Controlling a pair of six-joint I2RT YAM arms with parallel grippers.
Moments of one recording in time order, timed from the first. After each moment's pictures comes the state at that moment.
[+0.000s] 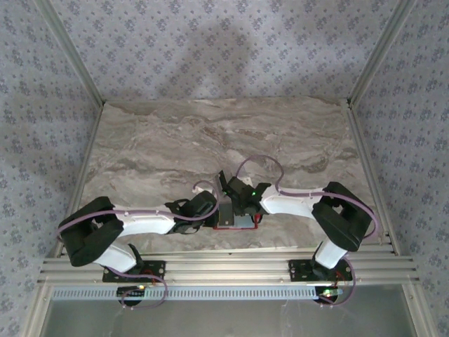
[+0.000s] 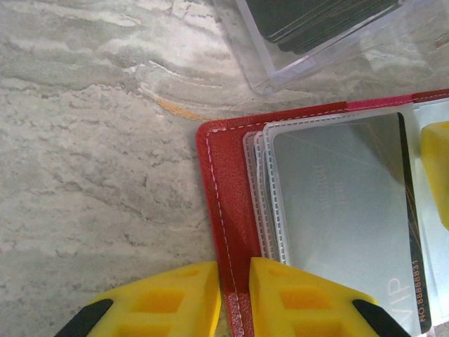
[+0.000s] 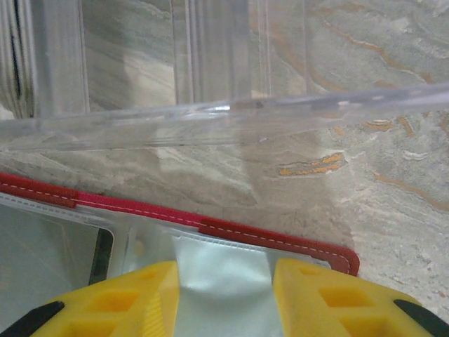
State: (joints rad) left arm -1.02 1.48 0.55 -0.05 -0.11 -0.87; right arm 0.95 1.64 0.87 -0.47 0.26 0.66
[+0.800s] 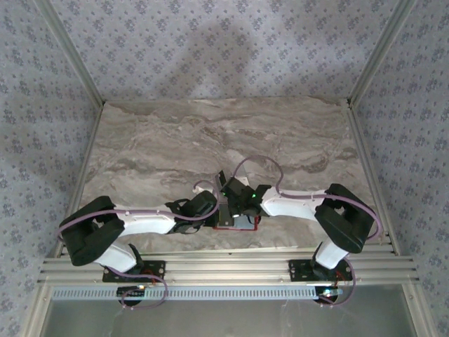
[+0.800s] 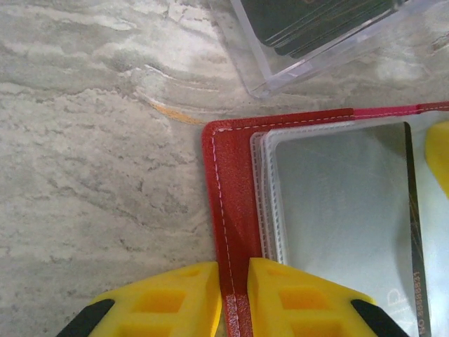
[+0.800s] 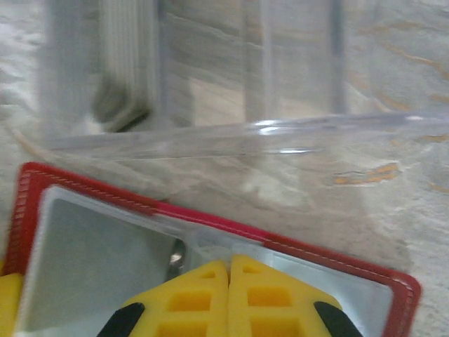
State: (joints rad) left arm -1.02 1.49 0.55 -0.04 -0.11 -0.87; right arm 0.98 1.62 0.88 -0.40 0.21 0.69
